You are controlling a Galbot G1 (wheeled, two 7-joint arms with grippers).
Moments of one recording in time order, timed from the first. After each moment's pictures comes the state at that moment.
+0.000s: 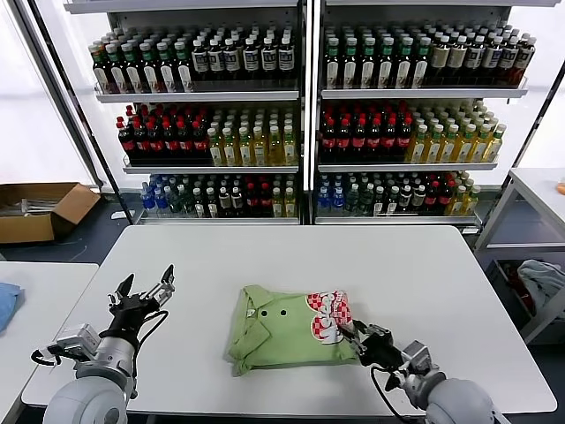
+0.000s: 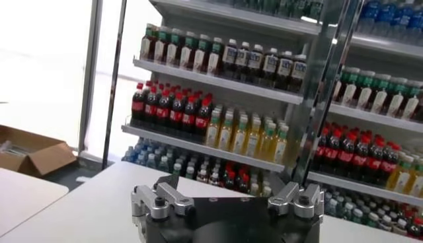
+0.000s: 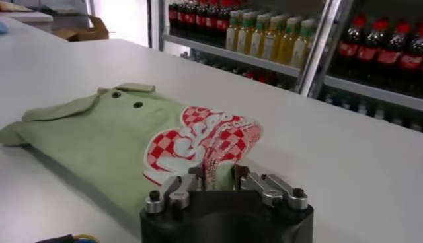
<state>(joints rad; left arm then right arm) 1.39 -1.26 -0.65 -2.22 -0.62 0.45 -0.26 -1.34 0.83 0.28 2.02 0.43 -0.36 -0.12</state>
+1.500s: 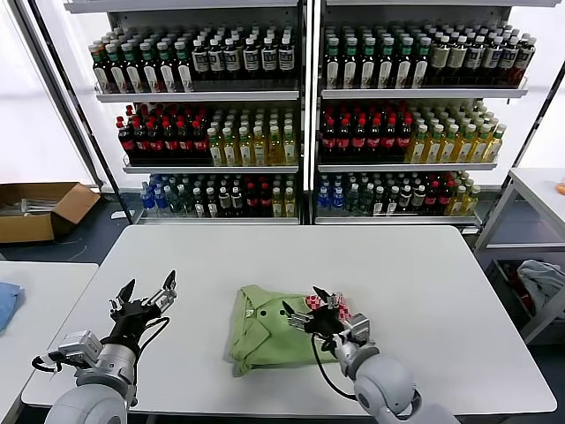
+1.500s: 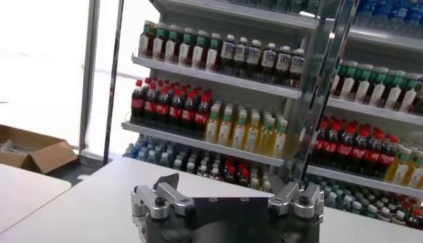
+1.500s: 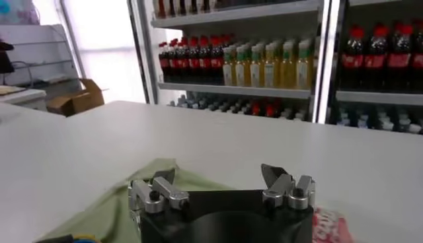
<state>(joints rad) 1.43 -1.27 -0.65 -2.24 -0.59 0.45 -0.25 -1.05 1.14 0.01 1.90 0.47 -0.43 0.09</state>
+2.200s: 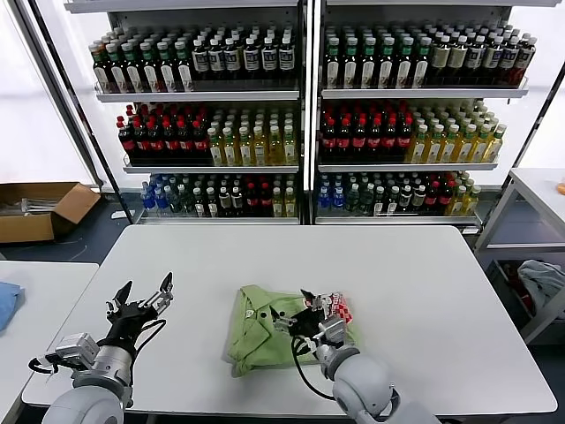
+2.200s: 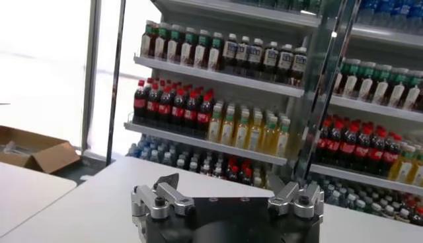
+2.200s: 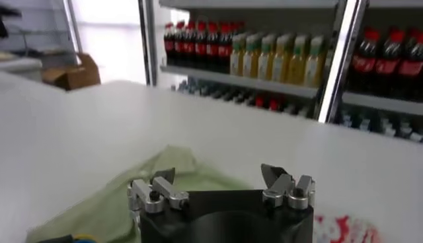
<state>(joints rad) 1.44 -1.27 -0.67 -2.22 -0.58 0.43 -0.21 -1.02 1.17 -0.05 1.92 0.38 -0.49 0.16</state>
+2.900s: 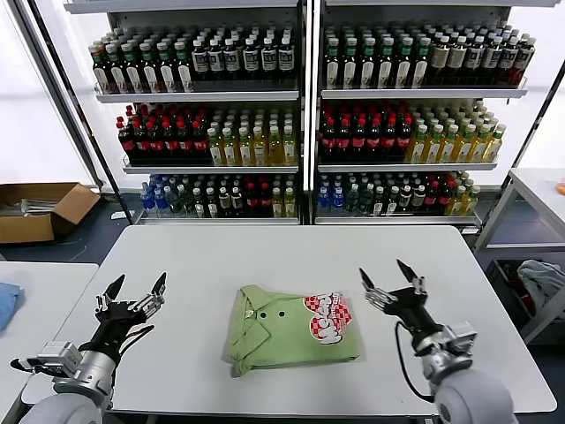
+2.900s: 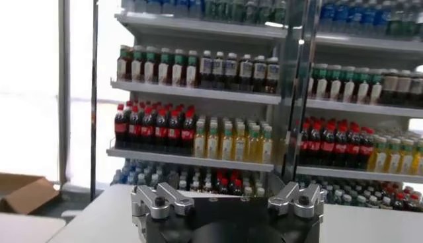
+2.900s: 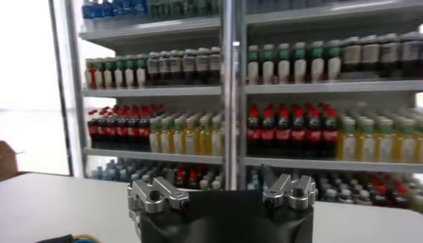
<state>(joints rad) 1.49 -1.26 -0.78 -2.20 -0.49 0.35 0.03 -1.38 1.17 0.57 2.14 0.40 -0.29 -0.06</state>
